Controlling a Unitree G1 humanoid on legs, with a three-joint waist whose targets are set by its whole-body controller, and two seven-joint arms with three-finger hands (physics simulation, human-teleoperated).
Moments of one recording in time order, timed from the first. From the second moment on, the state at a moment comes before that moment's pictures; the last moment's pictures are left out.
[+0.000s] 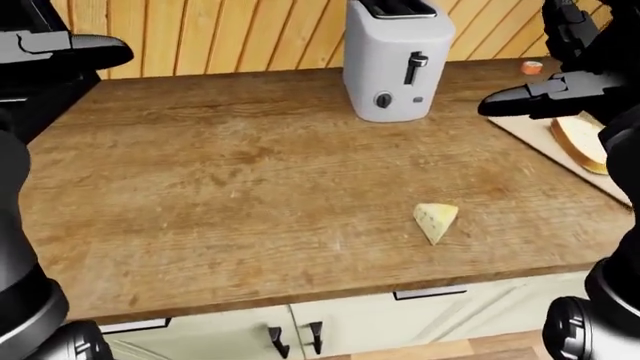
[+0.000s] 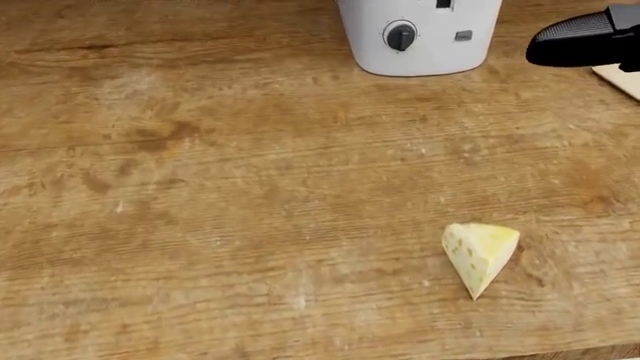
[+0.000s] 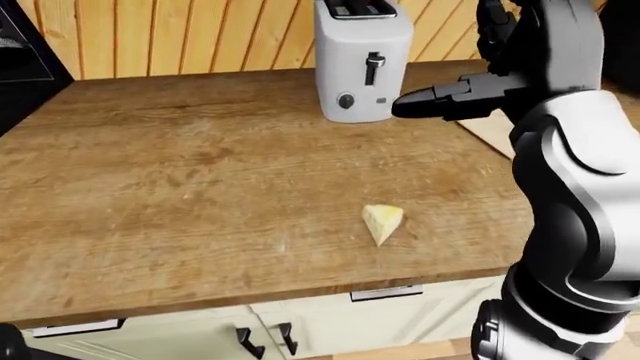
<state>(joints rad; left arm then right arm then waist) -0.76 0.72 0.39 -0.30 -0.43 0.62 0.21 -0.78 -0.59 -0.35 -0.49 0.38 0.98 0.01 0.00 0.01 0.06</state>
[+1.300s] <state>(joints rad) -0.75 0.74 0.42 -0.32 -0.43 0.65 0.21 -0.30 -0.37 -0.32 -0.65 0.21 0.76 0.47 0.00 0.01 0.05</state>
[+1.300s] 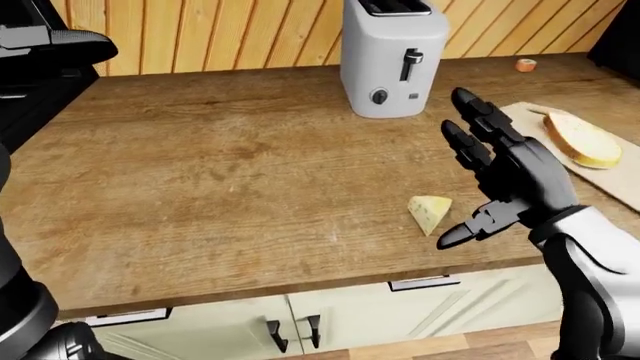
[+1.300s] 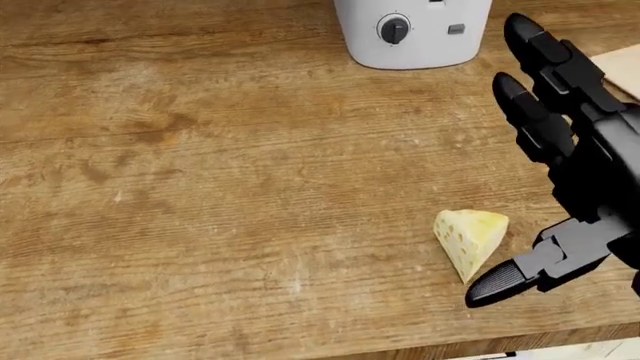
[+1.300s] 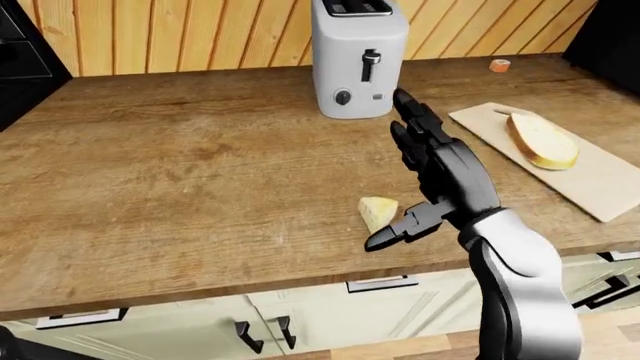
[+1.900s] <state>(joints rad) -0.75 0.73 0.42 -0.31 -0.40 0.63 0.20 -0.26 -0.33 -0.31 -0.56 0.00 0.72 0.58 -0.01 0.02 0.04</state>
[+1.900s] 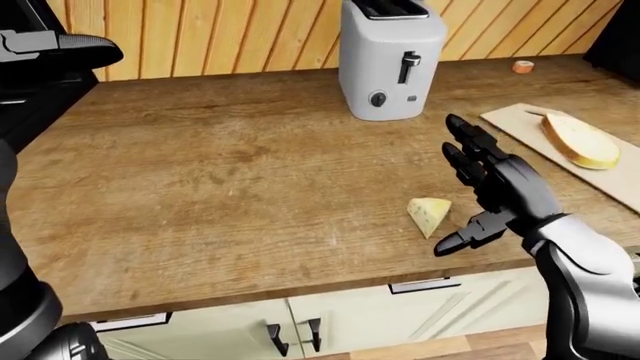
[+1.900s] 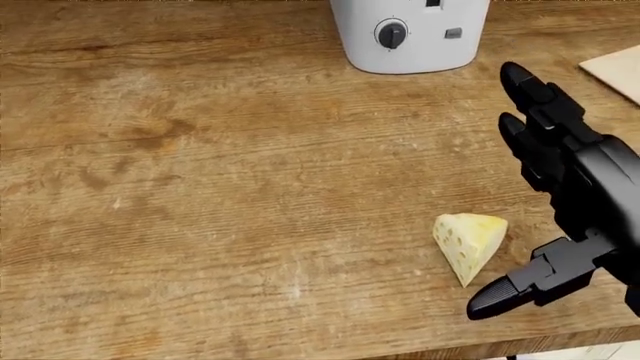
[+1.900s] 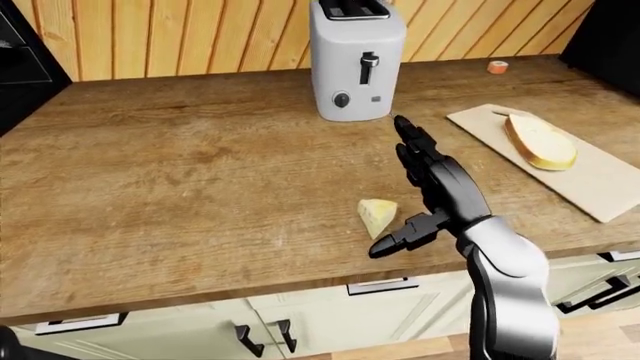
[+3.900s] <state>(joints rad) -0.75 0.73 0.42 -0.31 -0.39 0.63 0.20 -0.22 -0.29 -0.29 -0.52 -0.10 0.61 0.64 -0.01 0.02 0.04</state>
